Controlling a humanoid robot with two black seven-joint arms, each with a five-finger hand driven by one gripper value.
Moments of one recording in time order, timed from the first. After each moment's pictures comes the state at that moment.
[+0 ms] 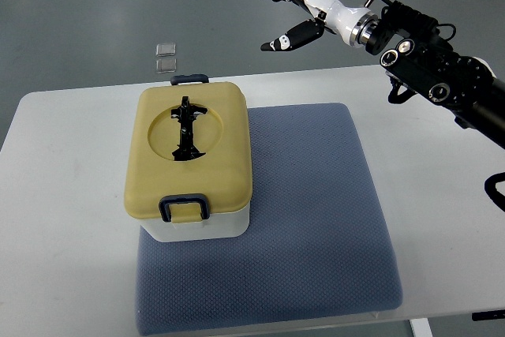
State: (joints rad) left arm 0.07 0.00 -0.09 -0.15 0.03 -0.12 0.11; right arm 1.17 -0.18 0.47 0.60 -1.10 0.13 0.42
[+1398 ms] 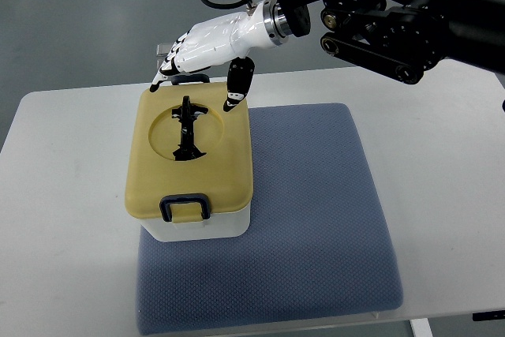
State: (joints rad) left arm 0.07 0.00 -0.09 -0.15 0.03 -0.12 0.11; right arm 1.61 -0.14 -0.06 0.86 -1.54 0.25 0.61
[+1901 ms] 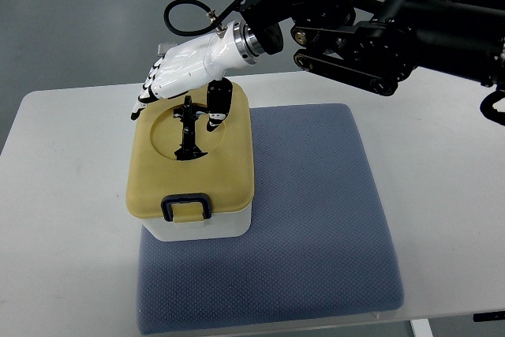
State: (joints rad) left arm 0.07 0.00 -0.09 -0.15 0.03 -0.12 0.11; right arm 1.63 -0.06 -0.09 0.86 -1.54 0.25 0.61
